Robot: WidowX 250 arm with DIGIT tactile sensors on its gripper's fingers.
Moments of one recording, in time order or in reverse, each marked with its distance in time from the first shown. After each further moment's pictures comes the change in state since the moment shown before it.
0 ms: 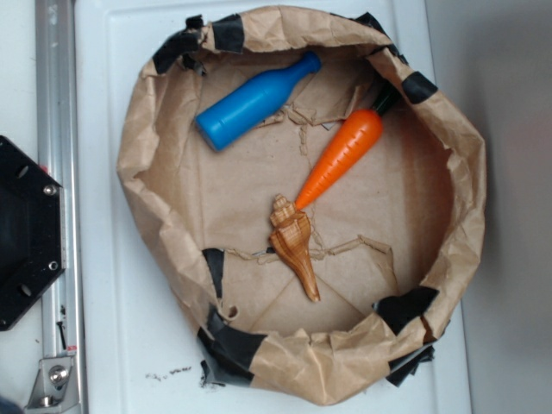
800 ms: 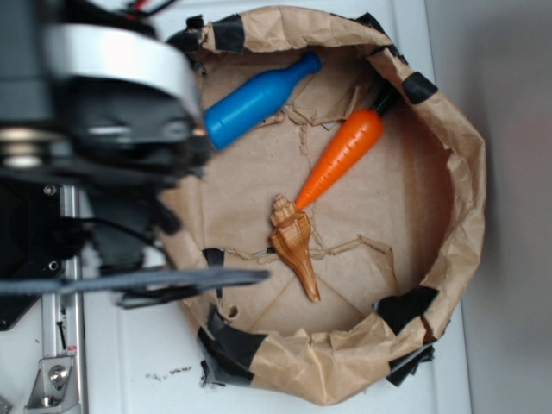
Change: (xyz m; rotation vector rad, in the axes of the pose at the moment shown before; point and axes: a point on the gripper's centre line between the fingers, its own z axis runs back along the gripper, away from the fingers) arm 0.056 0.035 -0.094 0.058 0.193 0.097
